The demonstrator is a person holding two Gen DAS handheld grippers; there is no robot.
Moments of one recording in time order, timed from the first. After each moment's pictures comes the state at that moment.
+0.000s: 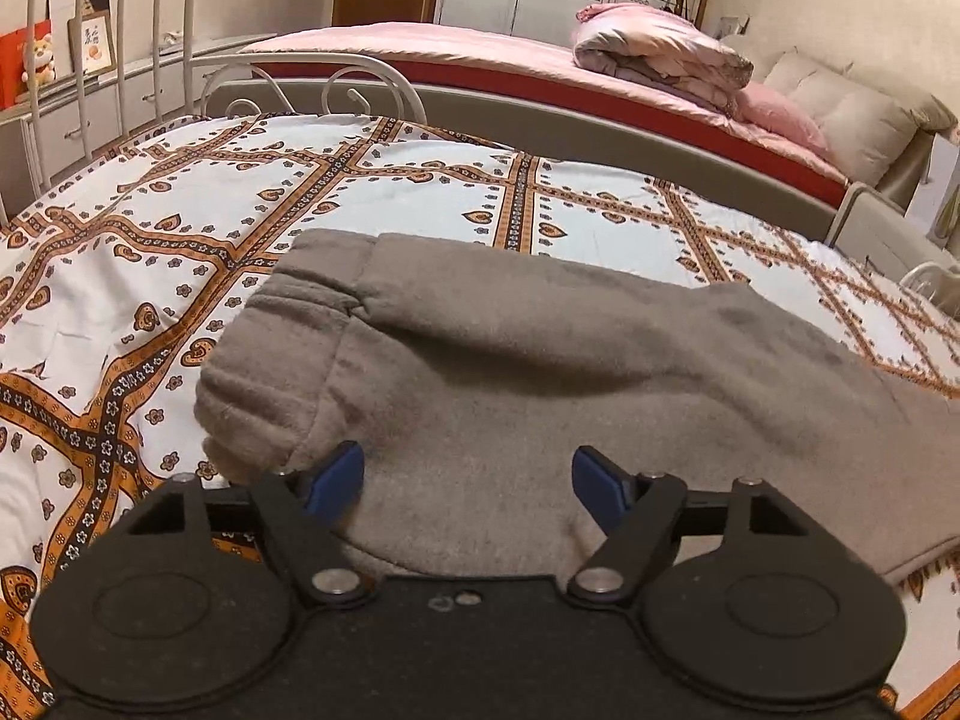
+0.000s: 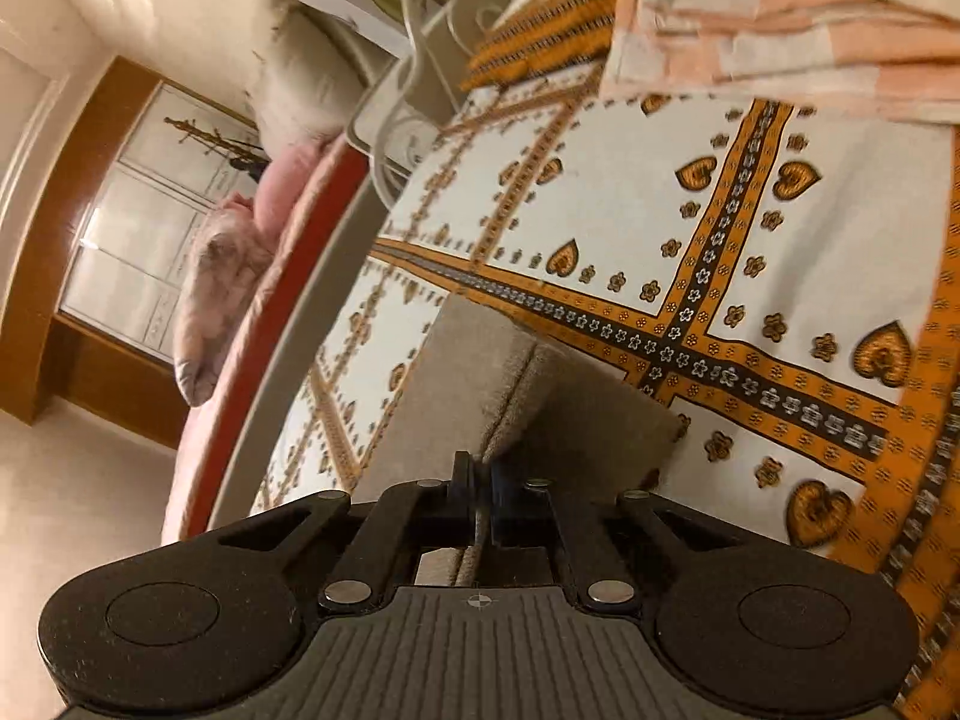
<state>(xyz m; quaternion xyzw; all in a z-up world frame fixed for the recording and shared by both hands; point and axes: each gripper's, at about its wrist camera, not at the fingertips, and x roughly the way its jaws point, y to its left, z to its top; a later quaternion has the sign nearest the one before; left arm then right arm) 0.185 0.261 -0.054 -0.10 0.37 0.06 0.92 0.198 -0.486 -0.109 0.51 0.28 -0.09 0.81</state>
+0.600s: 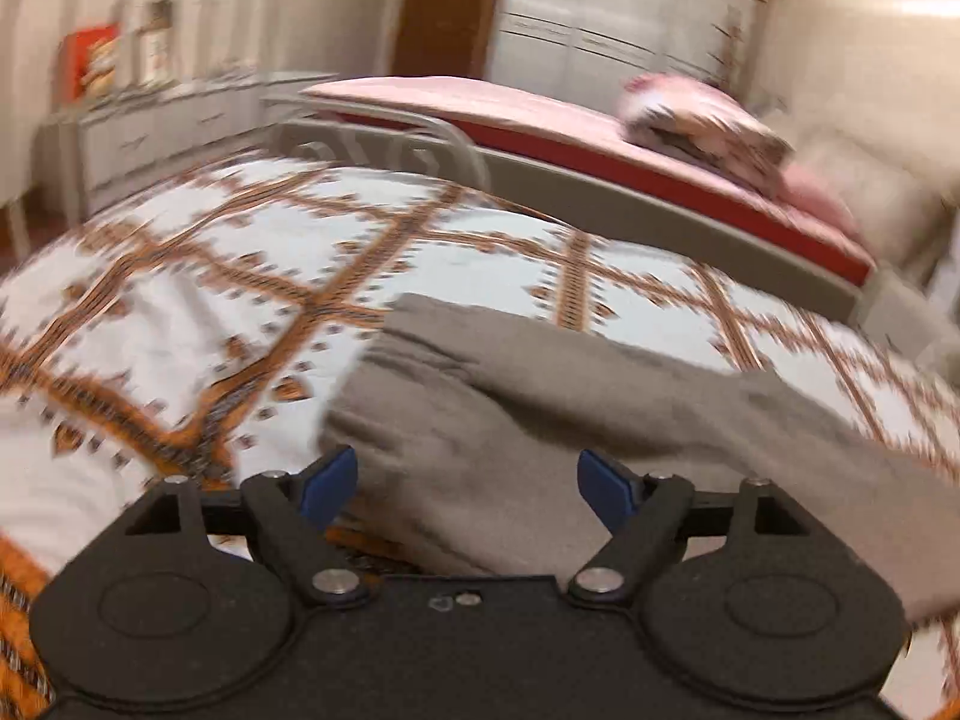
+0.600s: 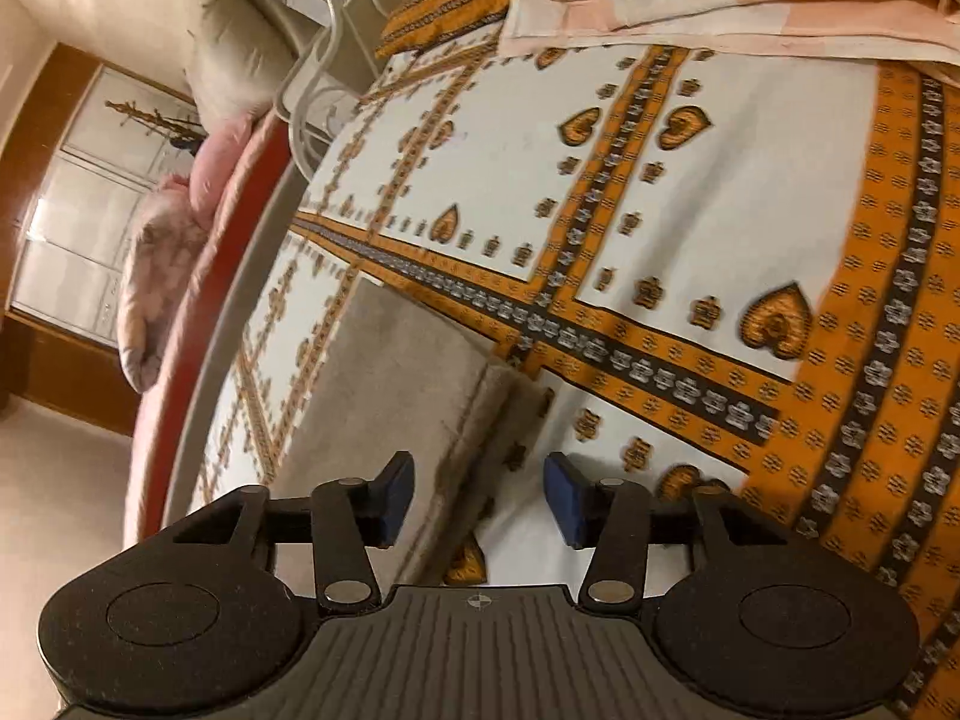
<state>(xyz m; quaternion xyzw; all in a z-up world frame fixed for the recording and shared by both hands) 0.151 0.294 -0.033 -0.14 0.31 0.12 0.93 0.193 -0.507 -0.142 0.52 0.33 -0.11 0.78</state>
